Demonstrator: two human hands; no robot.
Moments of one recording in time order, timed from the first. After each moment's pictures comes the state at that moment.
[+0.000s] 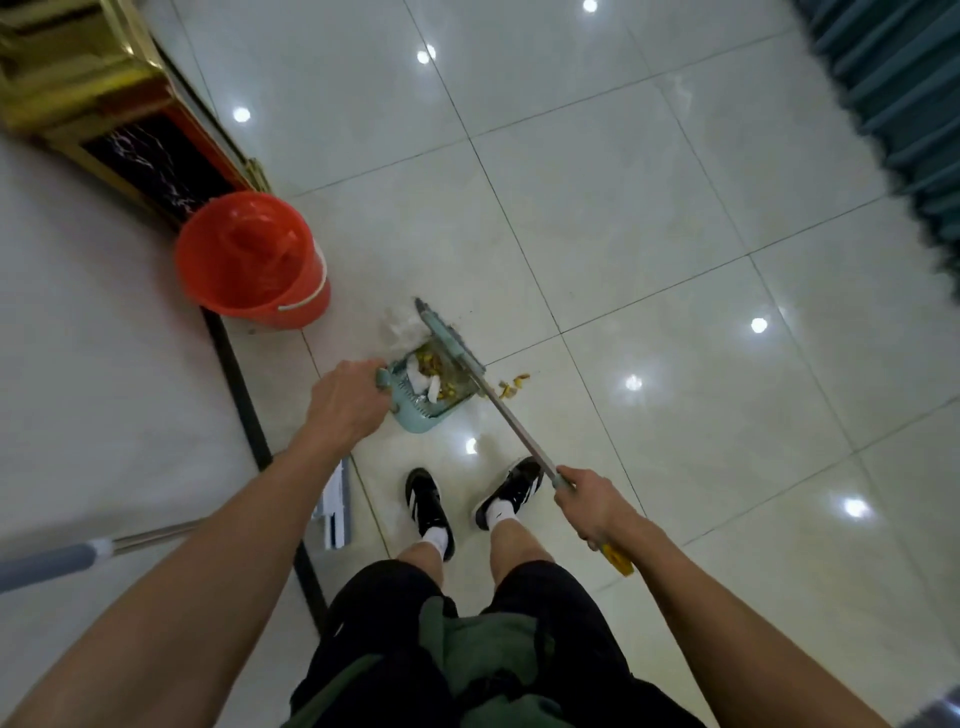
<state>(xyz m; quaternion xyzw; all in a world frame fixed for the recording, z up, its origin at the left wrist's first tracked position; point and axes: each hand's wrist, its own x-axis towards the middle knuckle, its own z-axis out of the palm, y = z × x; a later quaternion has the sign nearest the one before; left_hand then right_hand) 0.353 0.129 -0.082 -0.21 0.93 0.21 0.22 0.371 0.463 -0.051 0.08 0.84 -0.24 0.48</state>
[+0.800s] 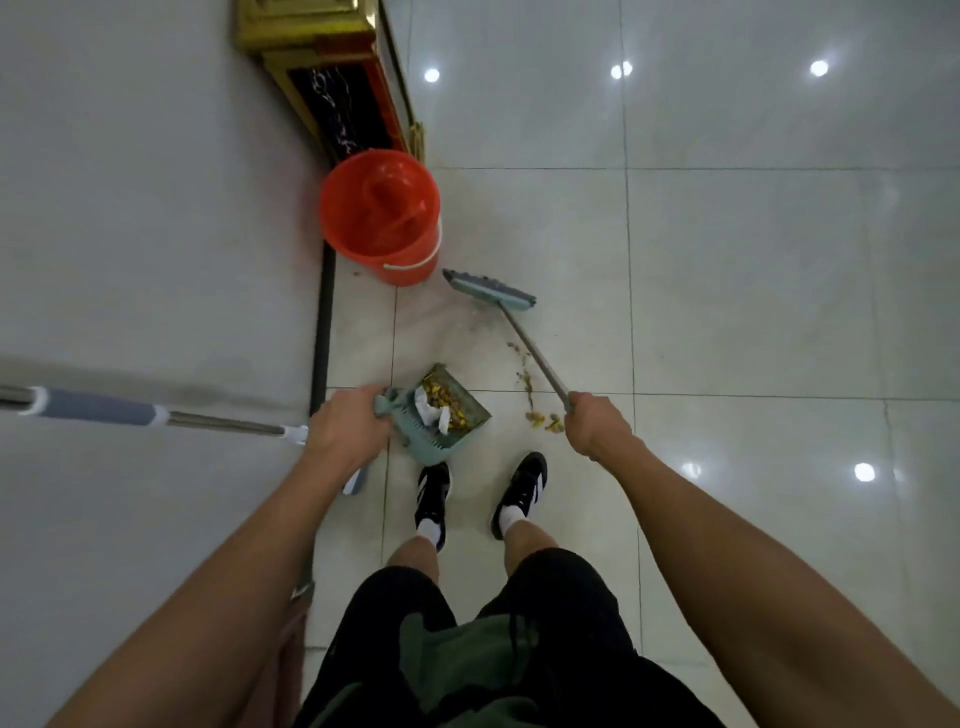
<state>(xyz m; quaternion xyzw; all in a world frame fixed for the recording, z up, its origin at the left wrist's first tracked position) 0.419 0.141 -0.059 -0.44 0.84 0.24 0.22 0.199 0.374 -0.118 -0.21 0.88 0.00 0.43</state>
